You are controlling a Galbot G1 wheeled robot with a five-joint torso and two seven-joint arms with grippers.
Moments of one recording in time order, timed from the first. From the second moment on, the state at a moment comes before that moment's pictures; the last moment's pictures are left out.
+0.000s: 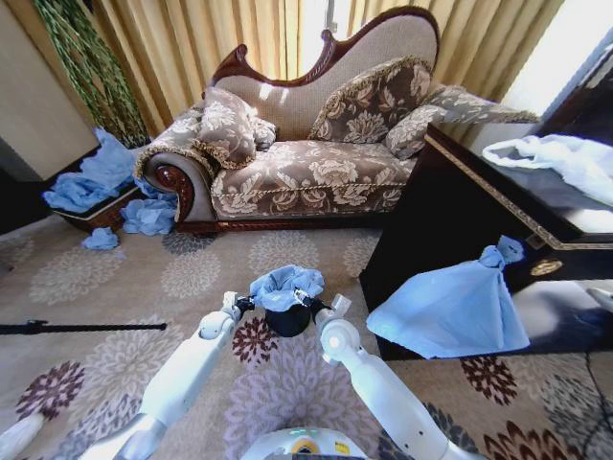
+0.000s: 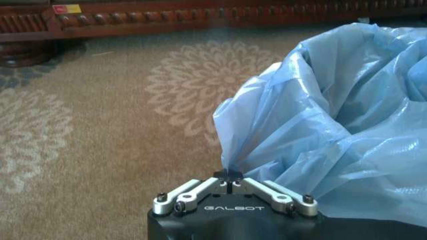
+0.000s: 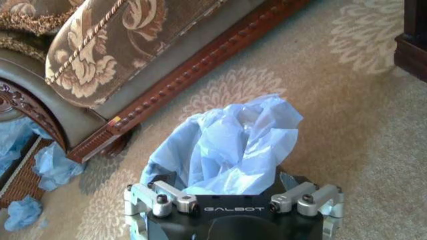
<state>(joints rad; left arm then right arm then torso) 0.85 -1.12 -0.17 -1.28 -0.49 0.37 0.00 -0.86 1.32 -0.15 1.68 1.14 -0.19 0.64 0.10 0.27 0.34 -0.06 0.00</state>
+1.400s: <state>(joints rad) 0.84 -1.13 -0.17 -1.27 -0.49 0.36 0.00 -0.87 1.31 -0.15 1.69 1.06 -0.17 0.56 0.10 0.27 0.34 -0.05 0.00</state>
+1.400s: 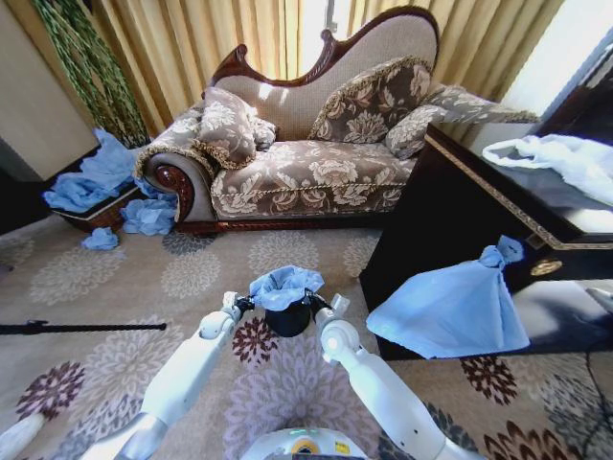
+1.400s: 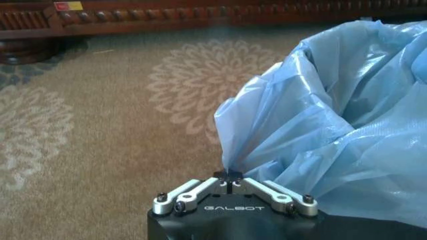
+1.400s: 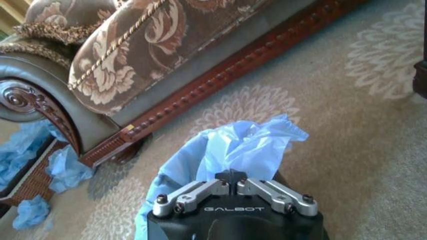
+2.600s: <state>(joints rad) 0.84 -1.12 -0.17 -1.26 -0.48 0.35 0.00 -0.92 1.35 -0.11 1.73 1.20 -0.17 0.60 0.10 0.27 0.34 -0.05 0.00</state>
